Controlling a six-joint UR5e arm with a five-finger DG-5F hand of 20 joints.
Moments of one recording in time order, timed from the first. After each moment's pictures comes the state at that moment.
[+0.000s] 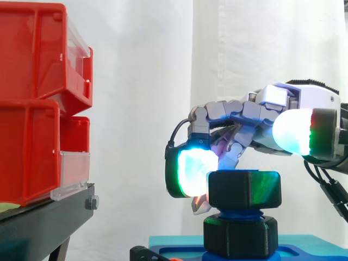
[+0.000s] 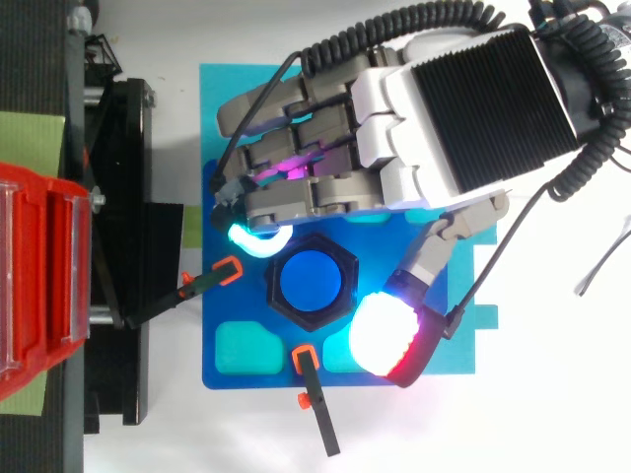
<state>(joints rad) -0.03 -2.32 -1.24 -2.44 -2.06 -1.33</state>
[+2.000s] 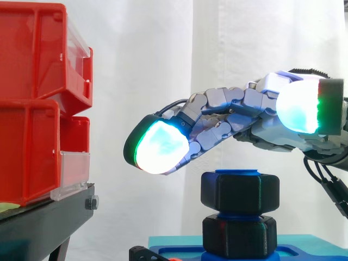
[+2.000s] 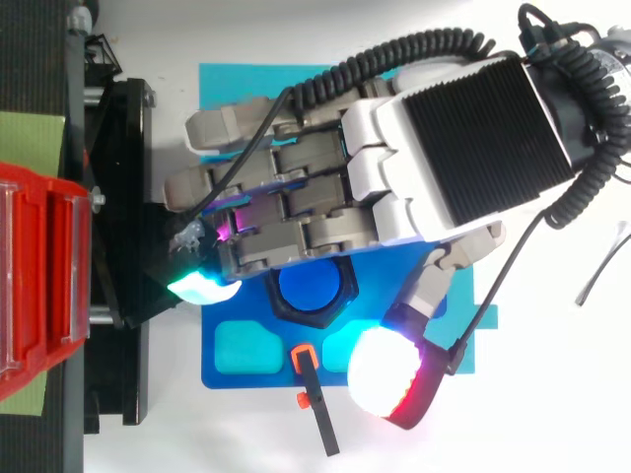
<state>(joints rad) 0.00 -2.32 -1.24 -2.42 -2.04 -1.31</state>
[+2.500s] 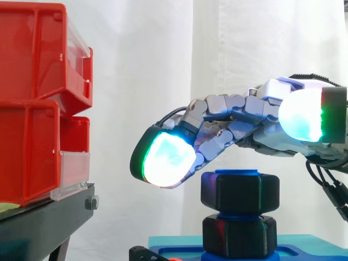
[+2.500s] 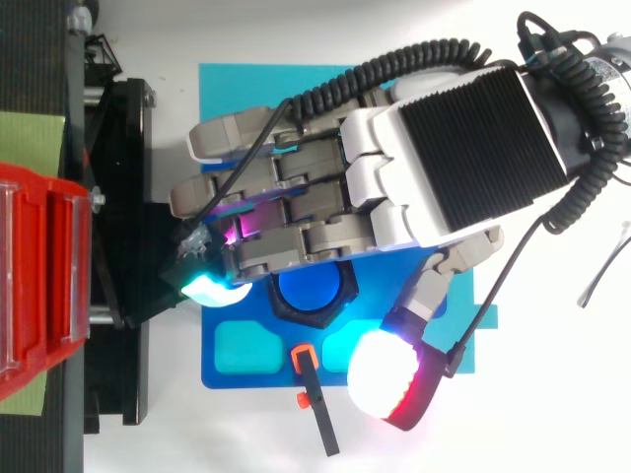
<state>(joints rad) 0.00 -2.32 -1.24 -2.45 -2.04 -1.31</state>
